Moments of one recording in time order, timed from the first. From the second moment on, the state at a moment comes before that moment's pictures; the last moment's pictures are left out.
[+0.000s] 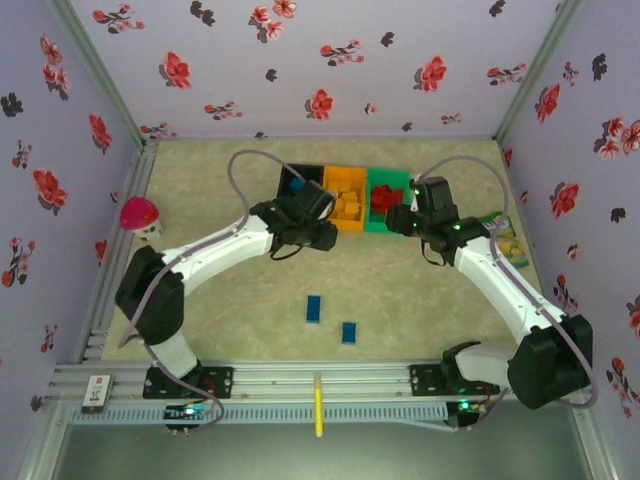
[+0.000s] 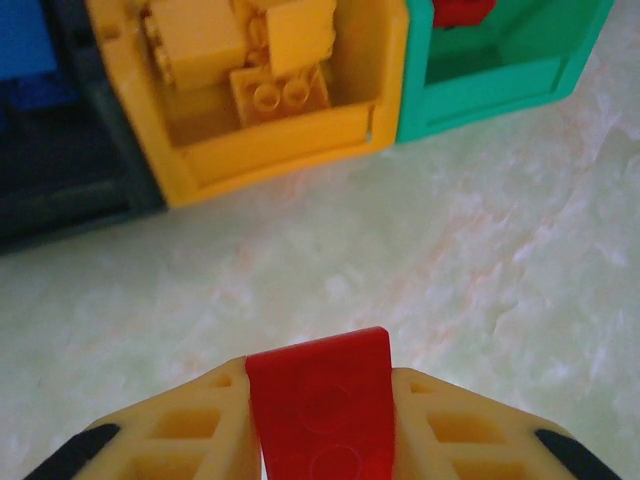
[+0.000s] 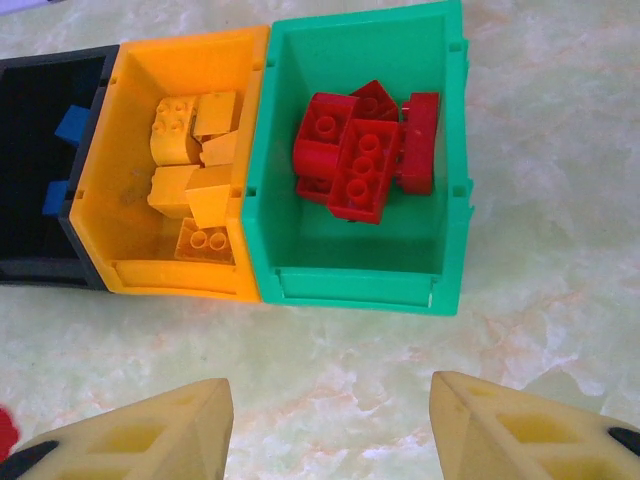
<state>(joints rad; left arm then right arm) -0.85 1.78 1.46 -0.62 -0.05 -0.43 0.36 1.22 0.98 -0.53 0.03 0.38</state>
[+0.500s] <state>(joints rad) -0.84 2.19 2.07 -0.65 0.00 -0.35 0.35 1.12 0.98 -0.61 0.06 0.38</state>
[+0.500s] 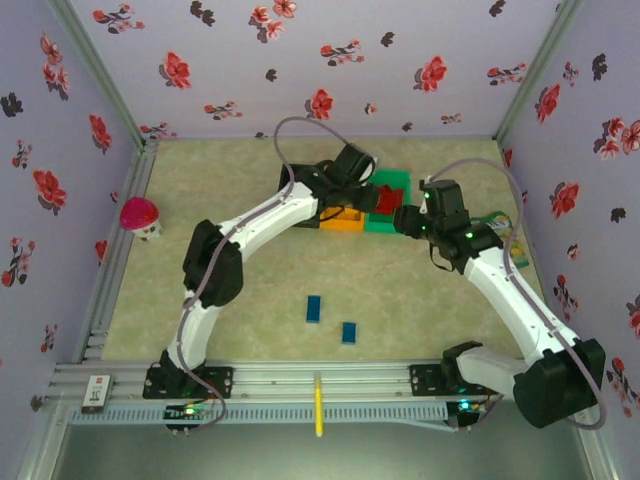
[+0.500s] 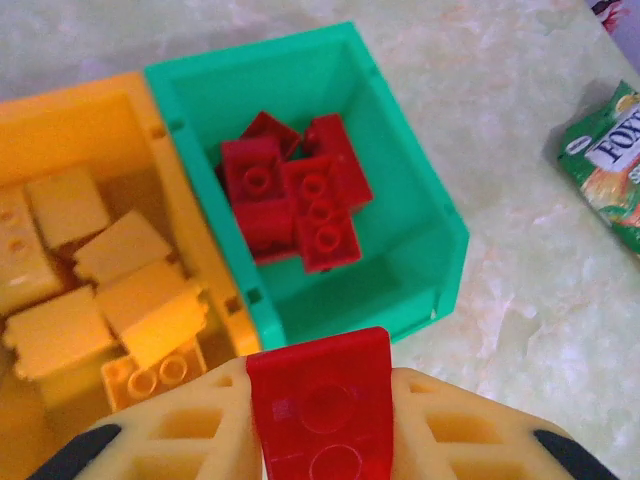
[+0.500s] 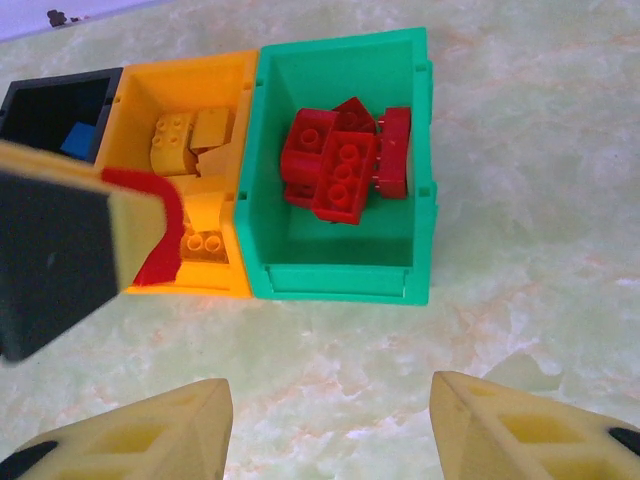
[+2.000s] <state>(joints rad) -0.74 1.76 1.45 -0.39 0.01 -0.30 0.39 1.06 0.93 -0.74 0.06 0.43</state>
